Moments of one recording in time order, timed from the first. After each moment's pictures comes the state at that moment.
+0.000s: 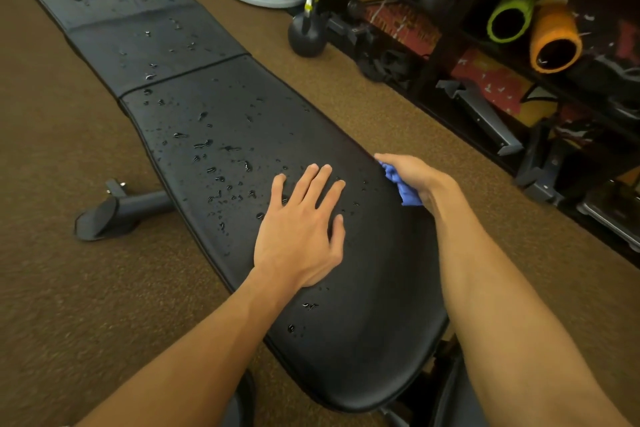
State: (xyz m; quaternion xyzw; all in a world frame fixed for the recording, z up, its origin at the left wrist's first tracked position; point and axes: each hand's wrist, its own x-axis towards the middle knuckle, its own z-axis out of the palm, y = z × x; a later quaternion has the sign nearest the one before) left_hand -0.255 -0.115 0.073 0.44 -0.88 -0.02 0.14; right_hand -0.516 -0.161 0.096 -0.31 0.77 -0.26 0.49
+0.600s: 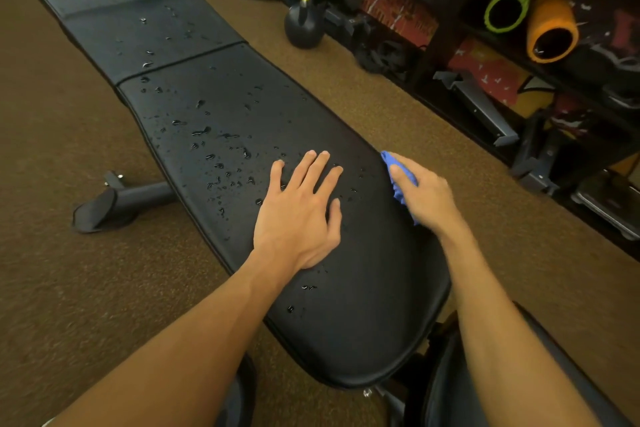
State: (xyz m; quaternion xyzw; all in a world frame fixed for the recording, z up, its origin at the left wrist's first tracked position) left_hand -0.255 -0.118 0.069 0.44 -0.88 -0.02 0.15; right_hand -0.500 -0.083 0.090 -0.47 0.81 -0.28 0.23
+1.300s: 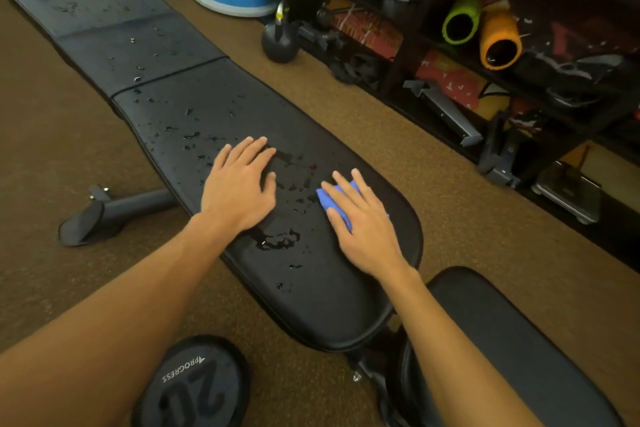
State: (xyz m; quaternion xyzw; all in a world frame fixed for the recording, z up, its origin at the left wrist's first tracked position) left_hand -0.200 -0.155 0.083 0.46 -0.86 -0.07 0.20; right_hand -0.415 -0.015 0.074 -0.66 0.73 -0.17 0.07
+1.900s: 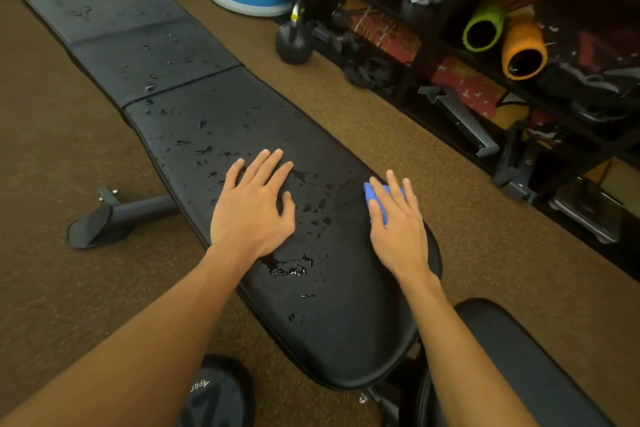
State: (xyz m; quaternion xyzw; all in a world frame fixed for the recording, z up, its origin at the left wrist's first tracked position) left_hand -0.205 -0.155 0.079 0.48 -0.85 -0.01 0.21; right_hand -0.444 -0.051 0.071 -0.54 0.82 -0.21 0.05
